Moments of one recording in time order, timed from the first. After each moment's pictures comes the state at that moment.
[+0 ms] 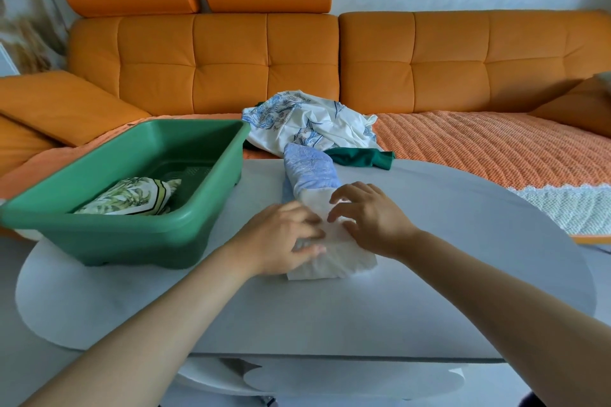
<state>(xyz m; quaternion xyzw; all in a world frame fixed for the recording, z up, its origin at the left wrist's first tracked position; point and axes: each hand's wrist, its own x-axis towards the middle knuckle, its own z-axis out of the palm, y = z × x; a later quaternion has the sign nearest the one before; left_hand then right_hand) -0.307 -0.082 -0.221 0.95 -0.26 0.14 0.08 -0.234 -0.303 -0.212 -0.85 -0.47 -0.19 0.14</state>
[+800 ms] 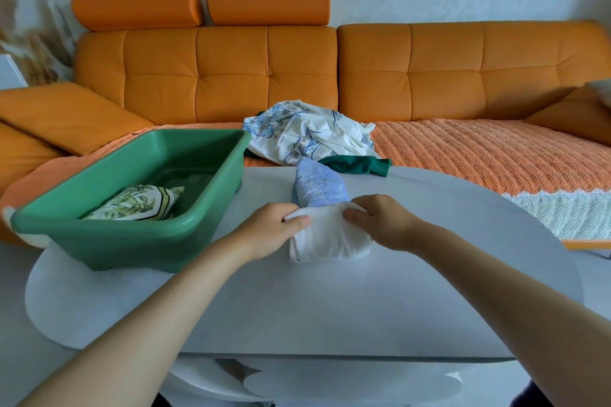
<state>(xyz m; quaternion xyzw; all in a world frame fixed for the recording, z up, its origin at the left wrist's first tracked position) -0.303 -0.078 -0.209 0.91 -0.04 0.02 0.41 -0.232 -0.321 -0.192 -0.91 -0.28 0.05 0.29</state>
